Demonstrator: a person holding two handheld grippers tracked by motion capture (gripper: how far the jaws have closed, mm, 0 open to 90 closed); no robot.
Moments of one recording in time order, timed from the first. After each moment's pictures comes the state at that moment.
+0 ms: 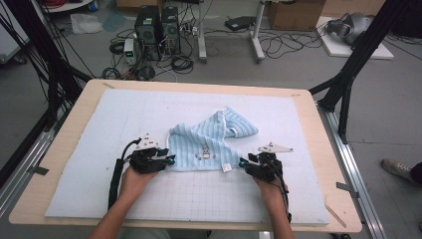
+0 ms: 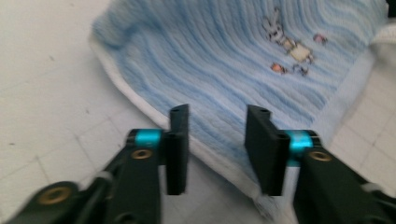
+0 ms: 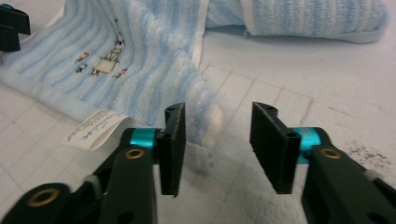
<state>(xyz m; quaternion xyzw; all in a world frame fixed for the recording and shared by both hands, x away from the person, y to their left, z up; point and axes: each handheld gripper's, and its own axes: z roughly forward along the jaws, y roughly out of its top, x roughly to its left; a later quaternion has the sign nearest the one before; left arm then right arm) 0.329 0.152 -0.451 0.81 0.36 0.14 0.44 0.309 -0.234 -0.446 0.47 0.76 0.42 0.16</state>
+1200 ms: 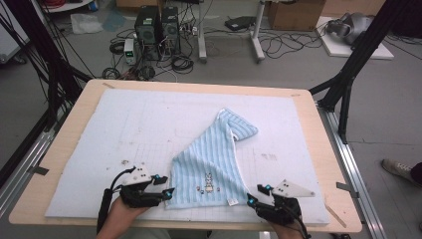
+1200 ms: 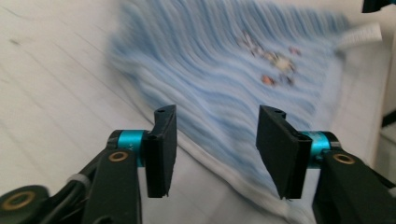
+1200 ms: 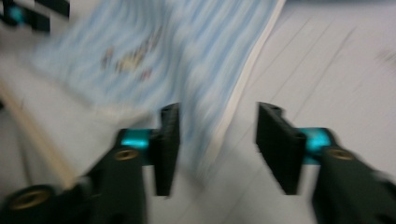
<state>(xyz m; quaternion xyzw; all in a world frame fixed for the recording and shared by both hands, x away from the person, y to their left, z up) 0.250 0.167 -0.445 0.80 0.32 0.10 0.50 0.200 -0.258 -0.436 0.42 0.77 0.46 0.16</state>
